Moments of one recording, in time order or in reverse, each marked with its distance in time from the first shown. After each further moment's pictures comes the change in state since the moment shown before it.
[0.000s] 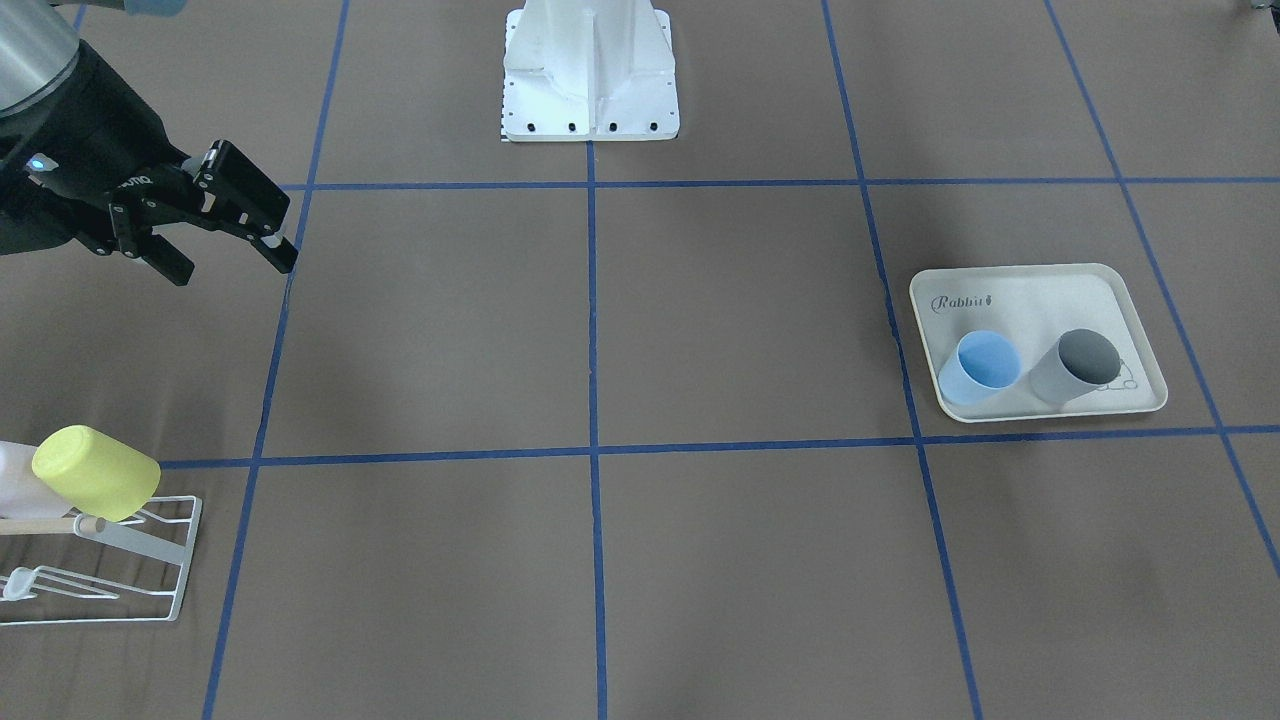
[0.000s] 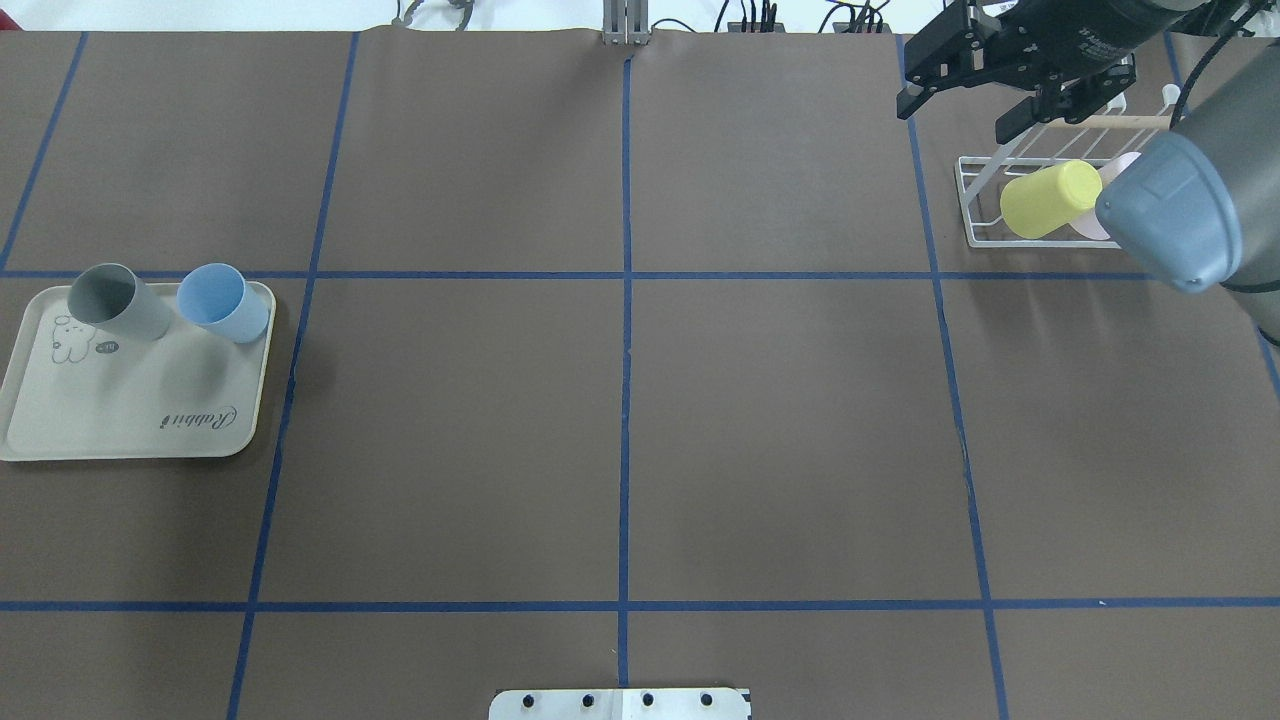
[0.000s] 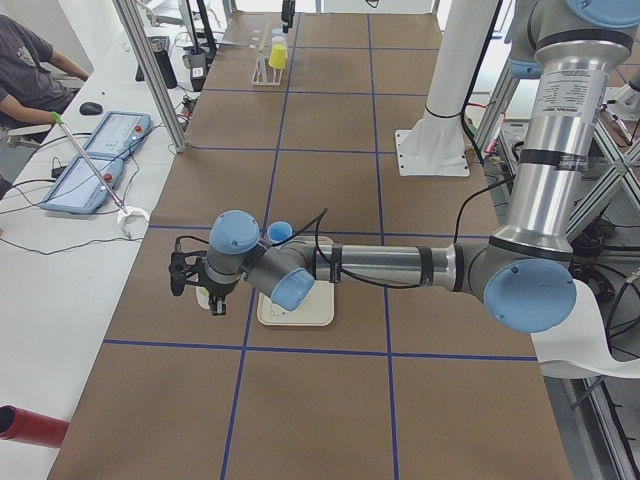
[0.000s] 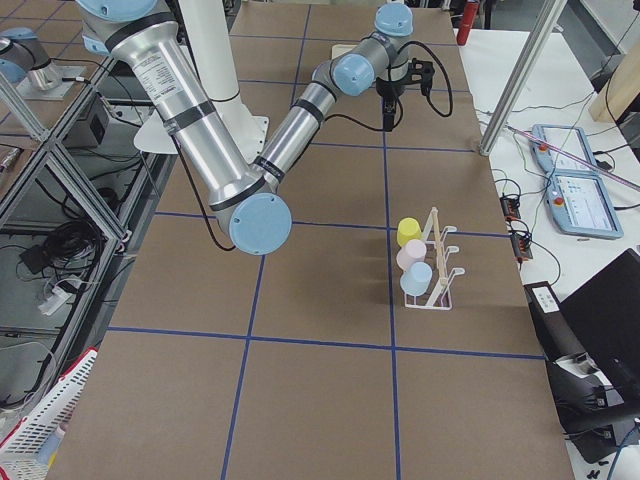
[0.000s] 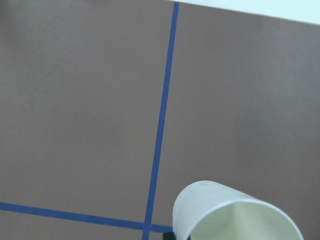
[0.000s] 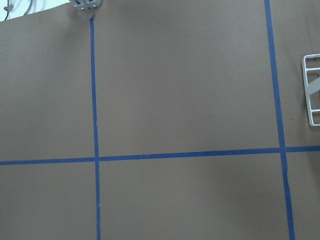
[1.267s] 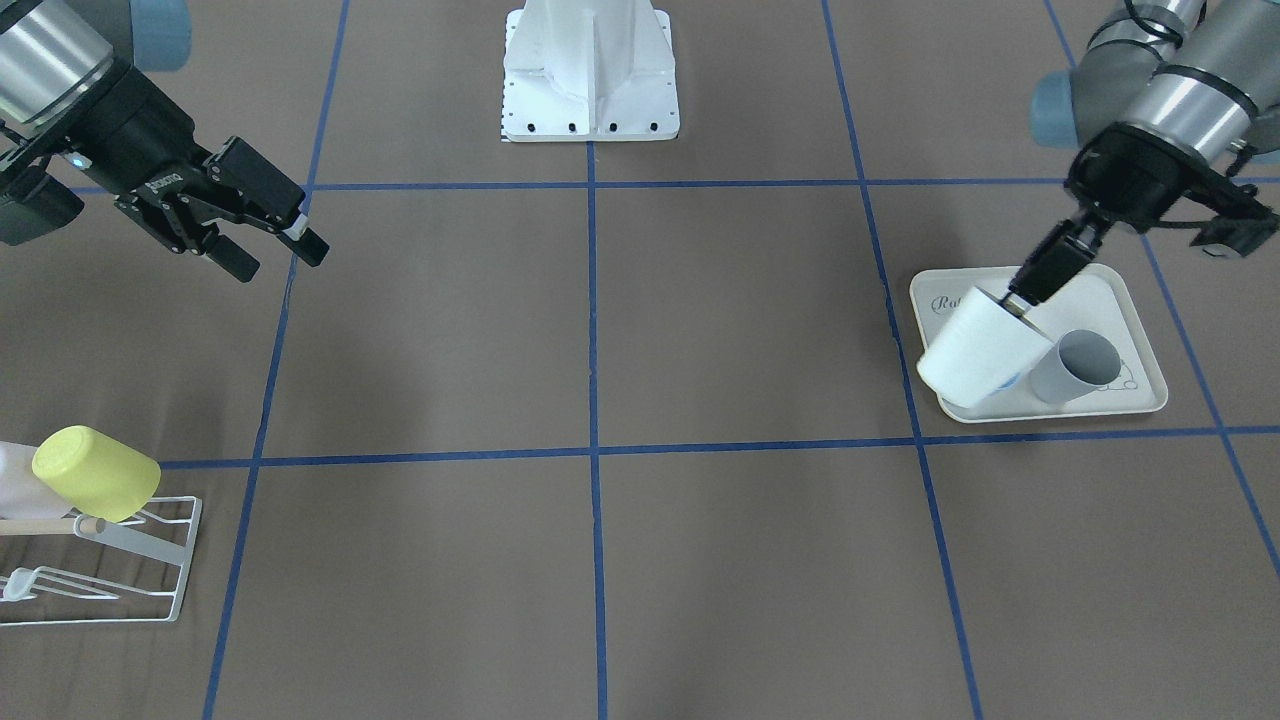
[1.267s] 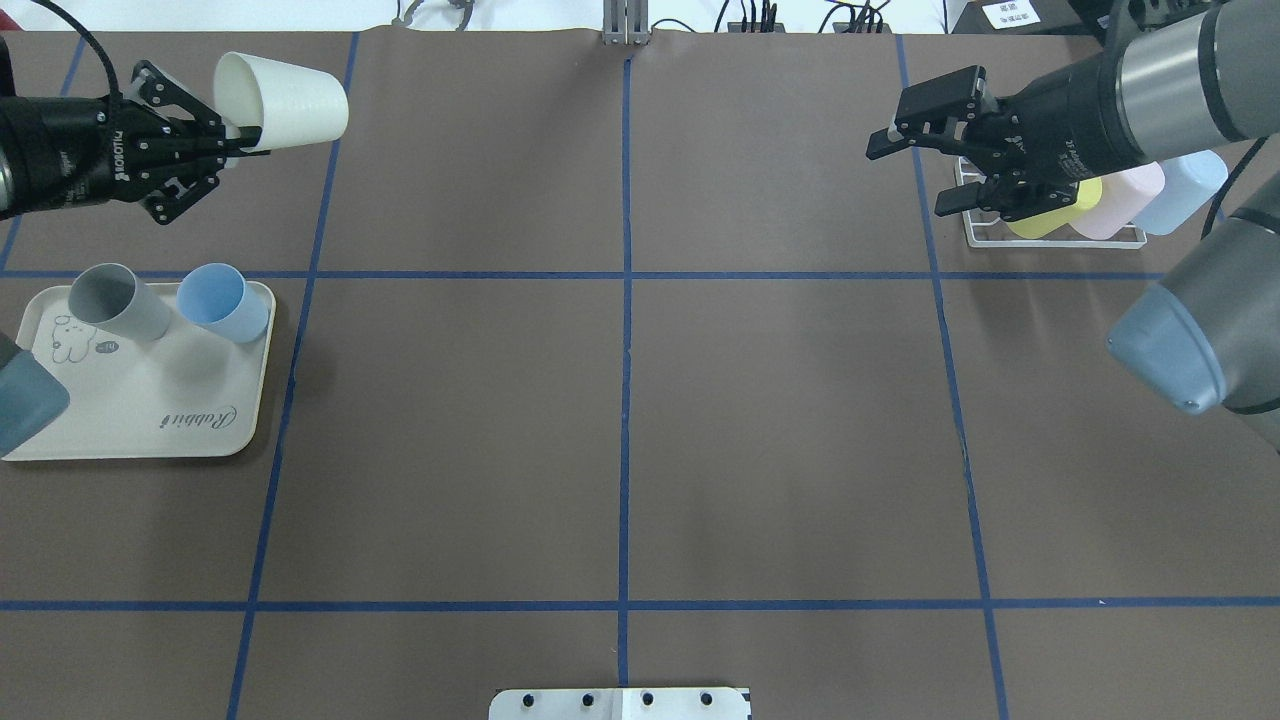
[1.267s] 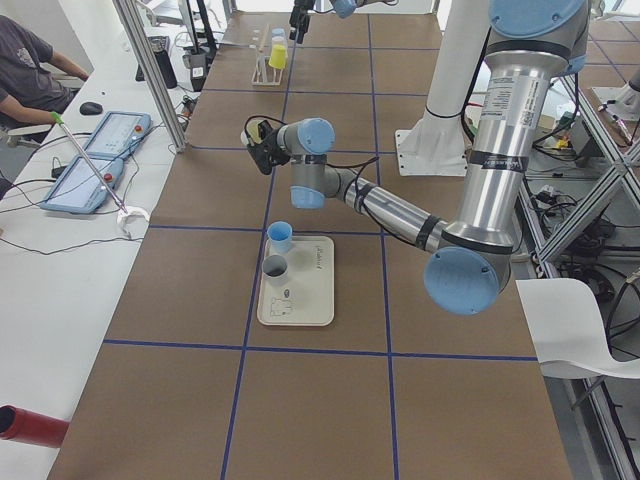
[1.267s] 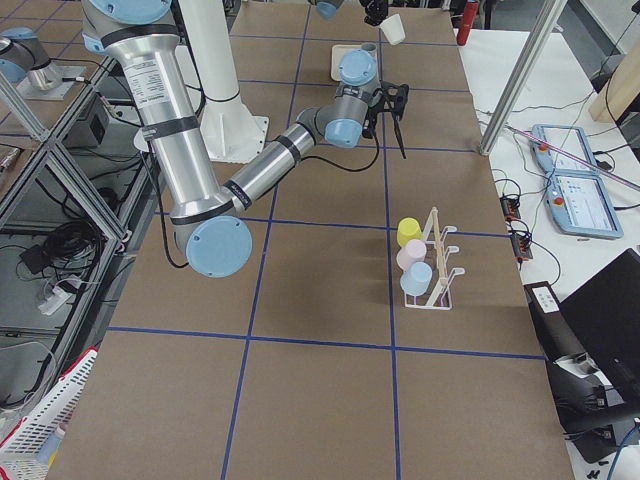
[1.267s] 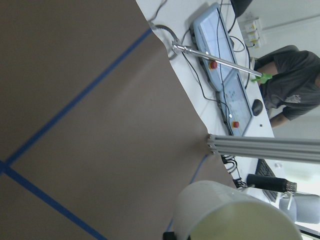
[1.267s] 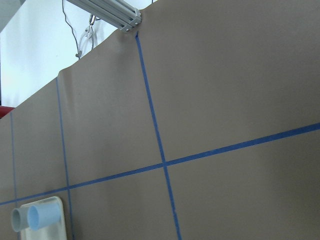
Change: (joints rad) left arm 0.522 -0.015 -0.423 -0.540 0.336 -1.361; right arm -0.096 -0.245 -0.021 0.839 -0.054 0.642
